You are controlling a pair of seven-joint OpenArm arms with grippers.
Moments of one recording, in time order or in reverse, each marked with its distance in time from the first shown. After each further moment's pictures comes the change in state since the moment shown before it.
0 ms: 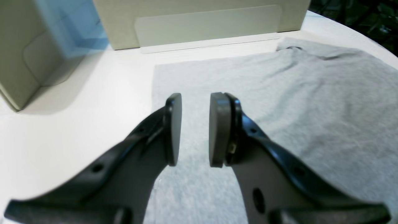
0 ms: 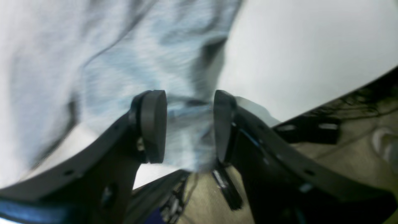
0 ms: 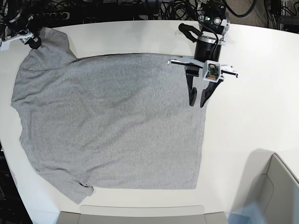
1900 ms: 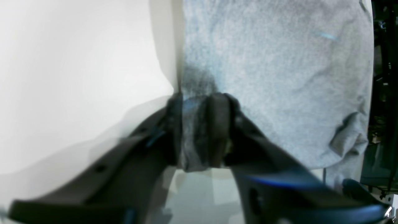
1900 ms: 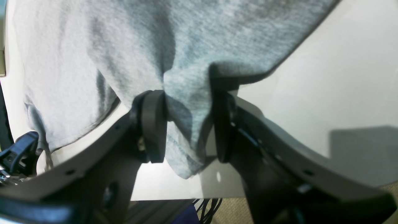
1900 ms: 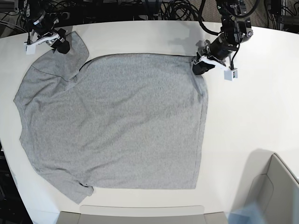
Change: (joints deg) left arm -6.7 0.8 -25.7 -22.6 -45.8 -10.5 46.3; right arm 4.5 -5.6 -11.1 1.5 -2.1 2.7 2.5
